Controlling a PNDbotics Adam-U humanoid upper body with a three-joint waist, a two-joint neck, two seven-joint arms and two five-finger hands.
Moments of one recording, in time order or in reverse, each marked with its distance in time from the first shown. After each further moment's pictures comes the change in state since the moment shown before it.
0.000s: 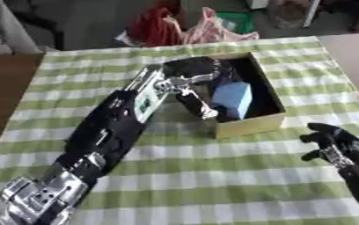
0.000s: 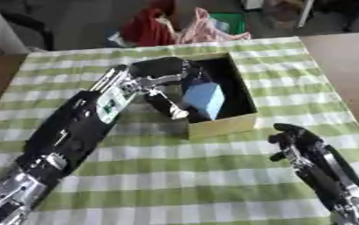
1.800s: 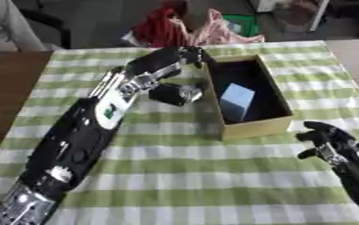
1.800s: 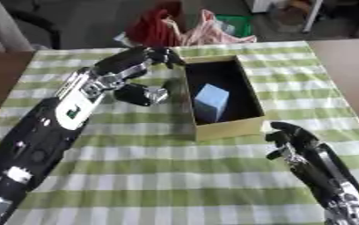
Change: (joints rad) left arm 0.217 0.116 0.052 -0.301 0.262 0.068 0.145; right arm 0.019 -0.001 -0.032 -0.001 0.000 -0.007 -0.035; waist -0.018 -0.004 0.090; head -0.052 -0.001
